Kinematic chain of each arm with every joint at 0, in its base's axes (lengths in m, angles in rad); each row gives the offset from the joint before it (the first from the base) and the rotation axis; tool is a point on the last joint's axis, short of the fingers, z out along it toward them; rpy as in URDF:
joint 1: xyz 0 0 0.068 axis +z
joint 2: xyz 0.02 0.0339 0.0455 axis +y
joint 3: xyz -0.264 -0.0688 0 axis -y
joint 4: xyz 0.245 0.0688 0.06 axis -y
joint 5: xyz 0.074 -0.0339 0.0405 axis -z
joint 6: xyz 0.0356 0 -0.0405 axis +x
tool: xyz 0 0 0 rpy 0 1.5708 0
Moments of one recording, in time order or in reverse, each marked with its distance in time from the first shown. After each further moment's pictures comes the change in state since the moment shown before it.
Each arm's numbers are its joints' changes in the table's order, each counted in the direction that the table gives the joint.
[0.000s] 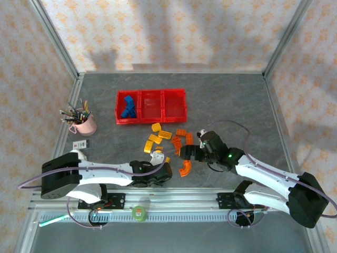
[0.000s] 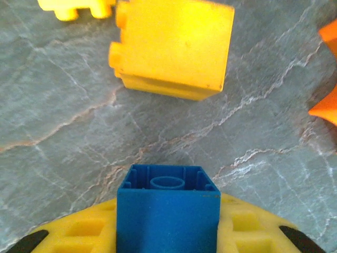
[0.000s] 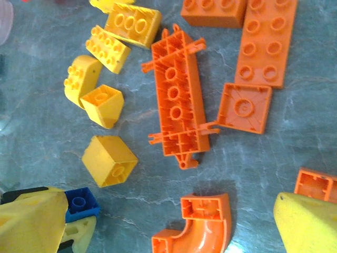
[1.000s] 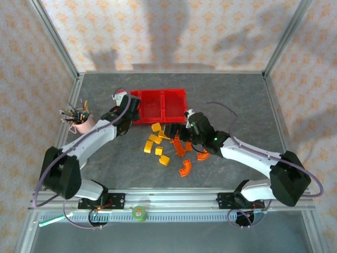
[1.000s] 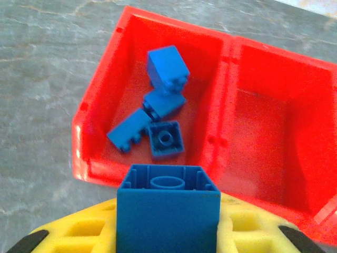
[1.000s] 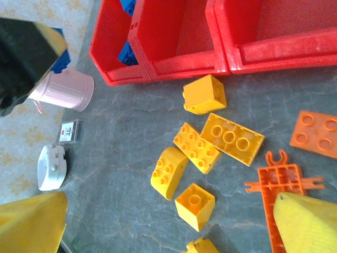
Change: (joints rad) left arm 0.866 0.098 0.419 0.009 -0.121 0.344; right arm 0.000 0.301 0.291 0.211 0.003 0.051
